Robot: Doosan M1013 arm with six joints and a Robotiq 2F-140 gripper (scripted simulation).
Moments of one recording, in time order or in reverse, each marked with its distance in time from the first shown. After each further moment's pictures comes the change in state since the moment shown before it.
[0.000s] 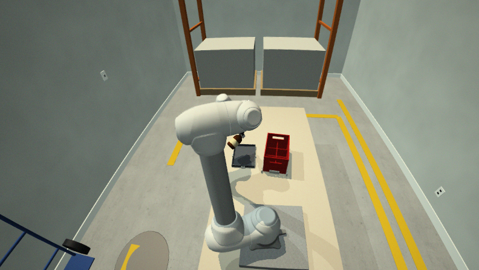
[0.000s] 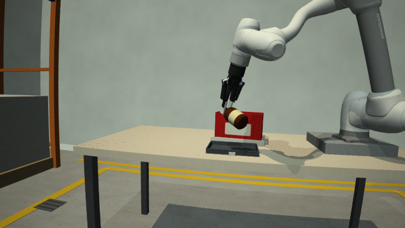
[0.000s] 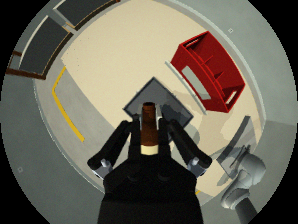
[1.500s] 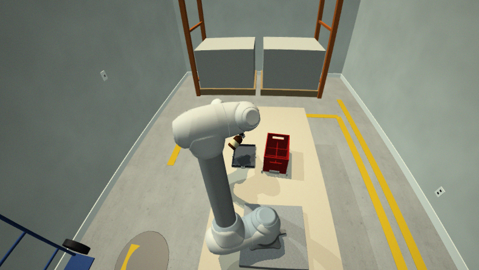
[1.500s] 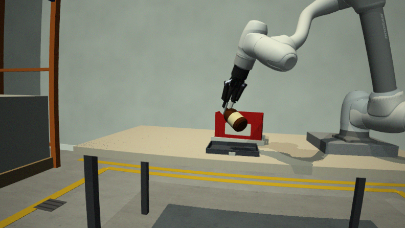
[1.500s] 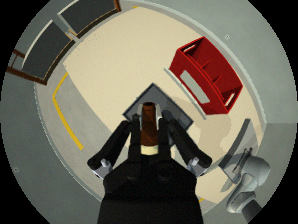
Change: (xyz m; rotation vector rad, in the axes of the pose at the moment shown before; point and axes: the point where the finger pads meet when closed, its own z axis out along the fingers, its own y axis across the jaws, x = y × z) arm -0.002 0.001 0.000 -0.006 0.120 0.001
